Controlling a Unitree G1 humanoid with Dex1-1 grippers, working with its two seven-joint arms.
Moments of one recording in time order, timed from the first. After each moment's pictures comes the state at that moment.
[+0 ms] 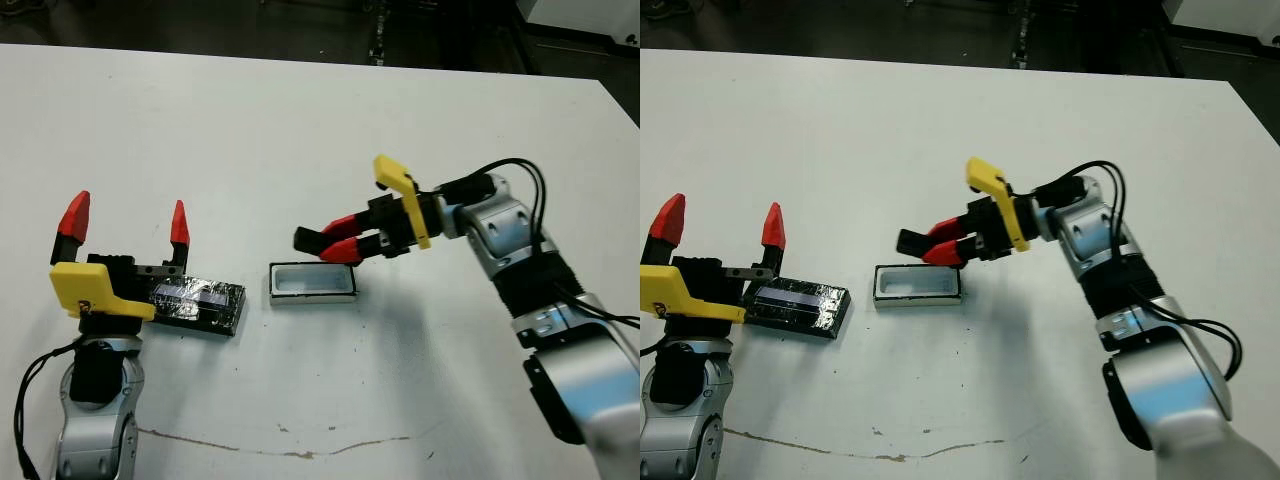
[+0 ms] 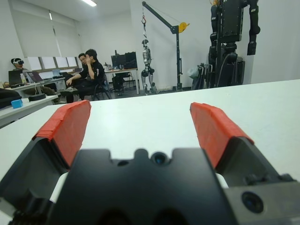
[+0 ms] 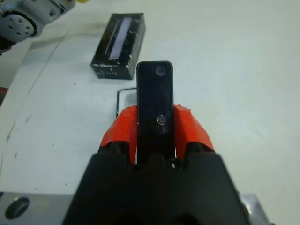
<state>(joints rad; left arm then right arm) 0.12 0.17 0.15 -0.31 -0.03 -0.17 -0.05 -0.86 -0.34 0.35 0.55 0.14 0.31 1.38</state>
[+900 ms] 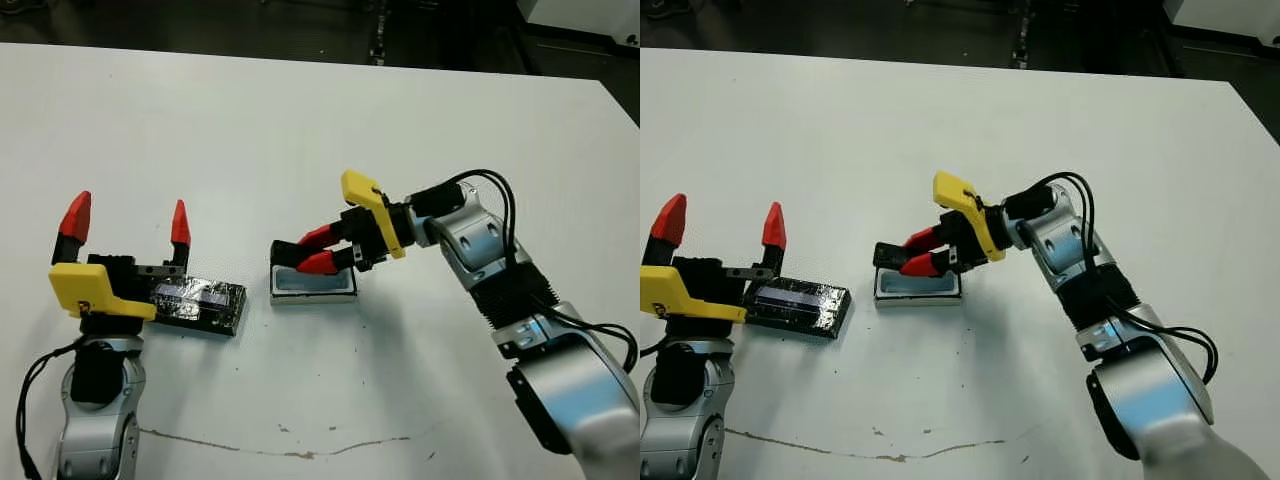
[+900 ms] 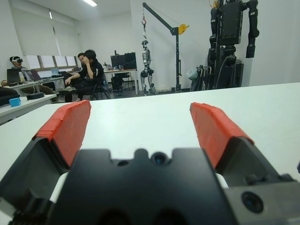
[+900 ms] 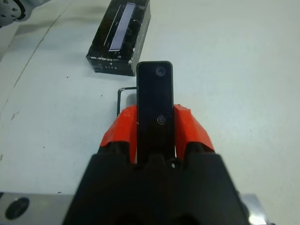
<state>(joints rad) 0.12 0.17 0.15 -0.31 -0.05 -0.17 -0.05 -0.82 -0.33 0.40 0.44 0.09 0.36 1.32</state>
